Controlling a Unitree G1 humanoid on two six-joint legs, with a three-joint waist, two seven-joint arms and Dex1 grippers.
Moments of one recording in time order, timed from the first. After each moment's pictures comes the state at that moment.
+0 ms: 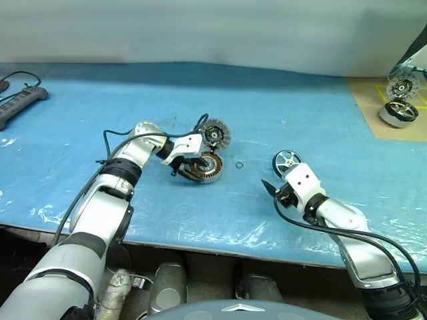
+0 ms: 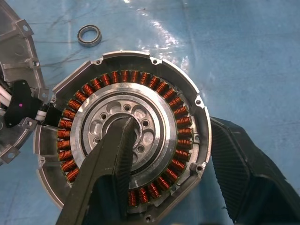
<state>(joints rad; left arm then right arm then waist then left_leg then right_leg) -0.92 0.36 -0.30 0.74 0.18 -0.08 -1.51 0.04 -0.53 0.05 -0.44 0.02 0.46 0.46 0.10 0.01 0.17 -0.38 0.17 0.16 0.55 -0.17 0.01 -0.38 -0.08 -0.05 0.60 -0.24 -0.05</state>
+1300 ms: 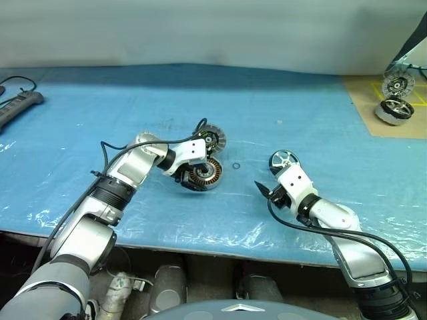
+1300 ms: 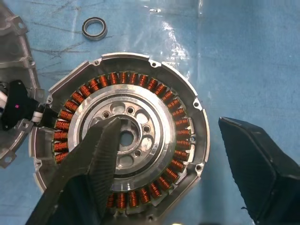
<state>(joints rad) -0.78 0.45 -0.39 0.34 0.06 0.39 -1.36 0.01 -0.51 0.09 -0.42 0.01 0.45 0.48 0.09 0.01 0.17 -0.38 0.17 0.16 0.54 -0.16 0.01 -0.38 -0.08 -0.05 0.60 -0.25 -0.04</state>
